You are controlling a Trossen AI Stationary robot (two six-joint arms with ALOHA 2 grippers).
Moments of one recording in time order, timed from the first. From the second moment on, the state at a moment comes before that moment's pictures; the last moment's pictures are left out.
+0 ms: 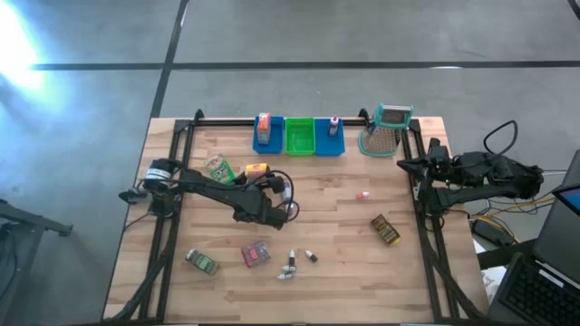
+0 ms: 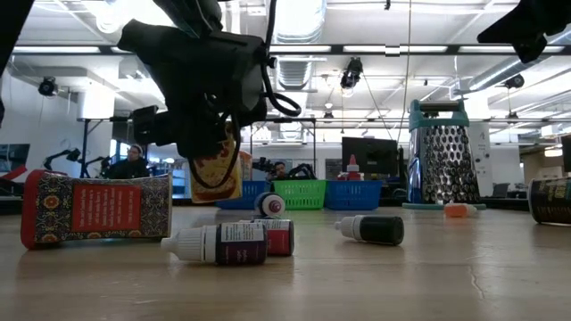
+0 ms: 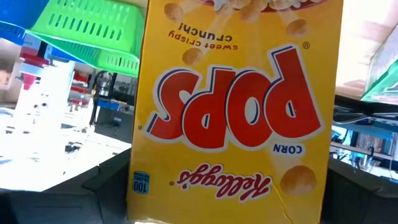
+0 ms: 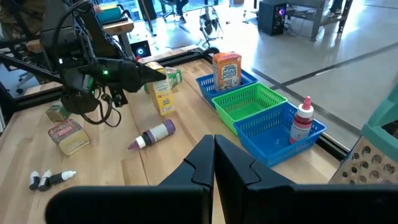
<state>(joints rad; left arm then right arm) -0.16 1.89 1.22 -1.09 -1.20 1.01 0.14 0.21 0.68 -0.79 0.47 0.31</state>
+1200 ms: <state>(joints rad) -0.19 1.89 1.22 -1.08 -1.20 1.17 0.14 0.21 0.68 -0.79 0.47 0.31</state>
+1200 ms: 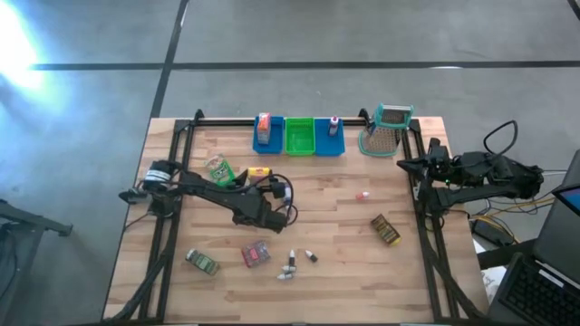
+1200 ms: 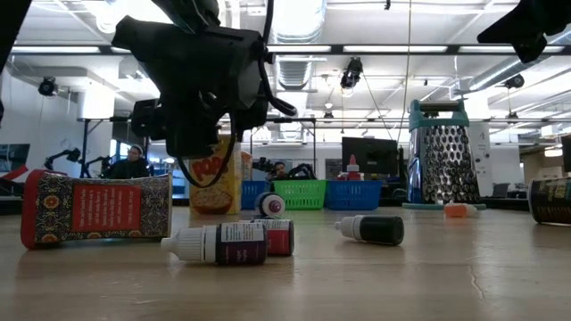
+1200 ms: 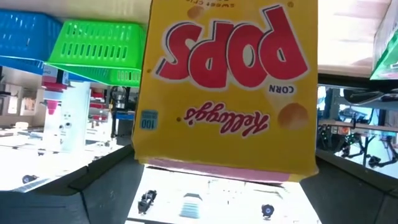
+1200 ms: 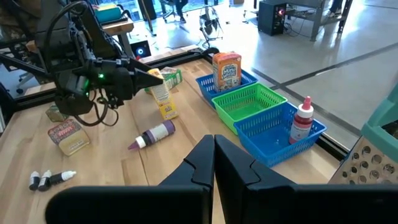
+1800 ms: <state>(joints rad) -0.18 1.89 1.22 -1.08 -1.28 1.24 0.14 0.21 0.68 -0.79 0.47 0.31</state>
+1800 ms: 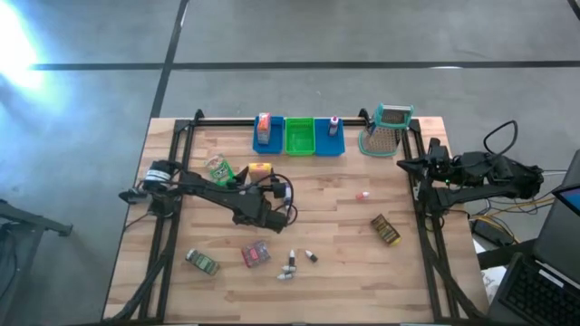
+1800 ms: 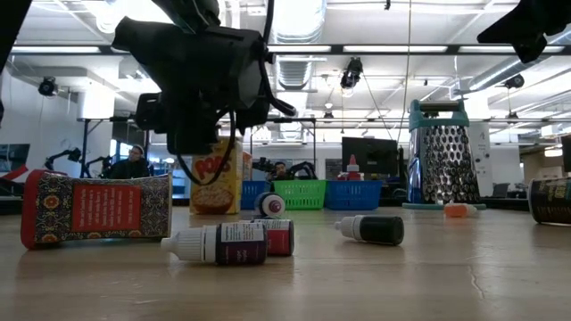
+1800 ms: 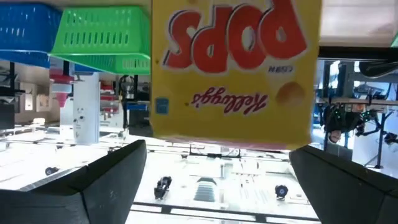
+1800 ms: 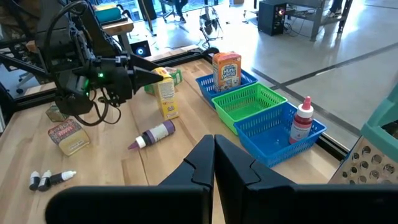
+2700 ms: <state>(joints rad) -0.19 1.89 1.25 -1.19 -1.37 1.15 0.14 0.21 0.68 -0.79 0.47 0.31</state>
